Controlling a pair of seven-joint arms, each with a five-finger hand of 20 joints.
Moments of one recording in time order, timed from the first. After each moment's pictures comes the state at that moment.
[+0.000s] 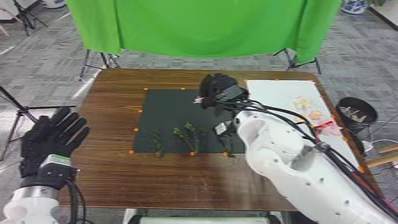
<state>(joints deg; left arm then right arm) 134.2 -48.3 -99.7 -126.0 7.4 18.2 28.4 -68.2 -59.4 46.4 -109.4 -125.3 -2.8 20.9</state>
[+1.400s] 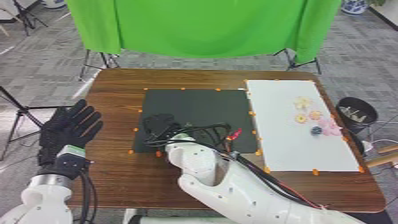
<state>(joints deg) 127.1 -45.5 -93.8 -124.2 7.3 19.5 27.1 -60.5 -78.9 26.0 -86.8 -137.7 -7.7 25.3</state>
